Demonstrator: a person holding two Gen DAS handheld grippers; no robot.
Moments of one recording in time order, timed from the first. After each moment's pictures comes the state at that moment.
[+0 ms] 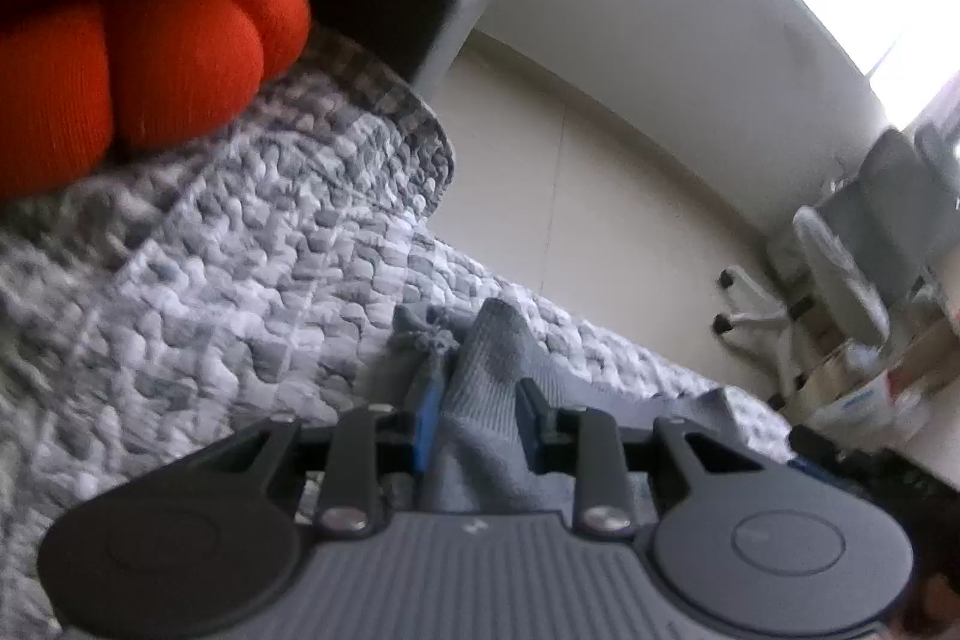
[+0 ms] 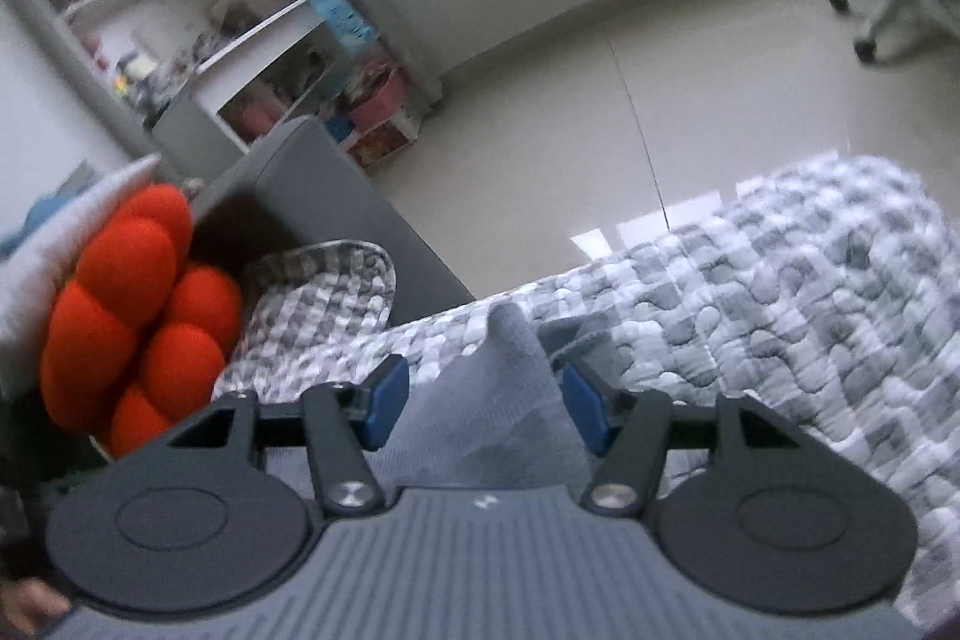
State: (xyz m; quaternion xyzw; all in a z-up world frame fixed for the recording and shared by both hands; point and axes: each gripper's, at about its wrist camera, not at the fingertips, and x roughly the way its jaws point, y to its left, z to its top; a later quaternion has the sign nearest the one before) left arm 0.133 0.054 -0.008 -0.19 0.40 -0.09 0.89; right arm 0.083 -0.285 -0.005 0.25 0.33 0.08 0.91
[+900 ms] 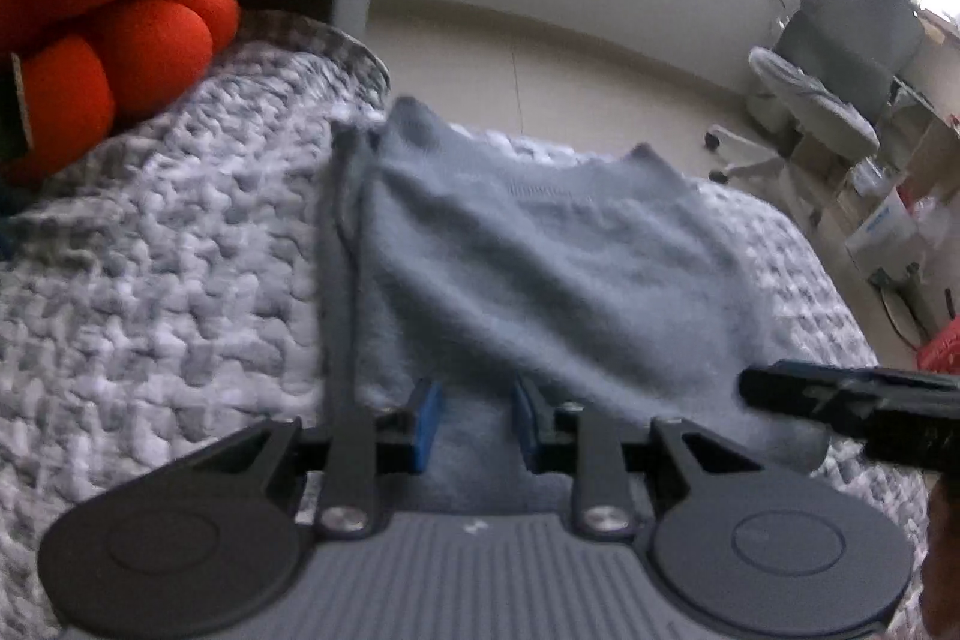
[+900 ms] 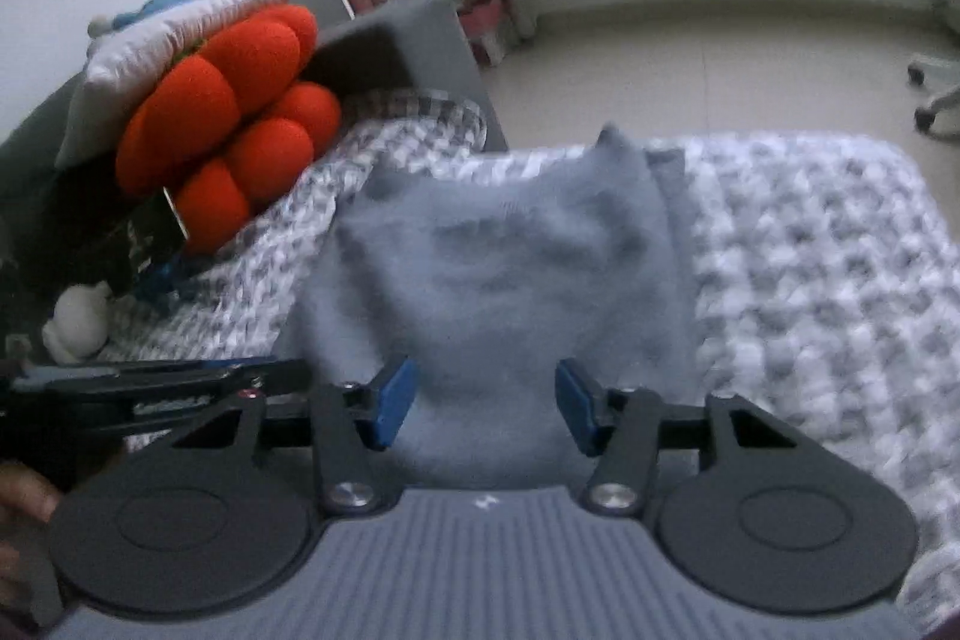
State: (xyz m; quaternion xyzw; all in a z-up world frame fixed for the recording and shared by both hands) left arm 0.019 0.005 -0.032 -0.04 0.42 -0.13 0.90; right arm -0.019 -0.216 -0.025 0.12 0.39 0.16 0.90
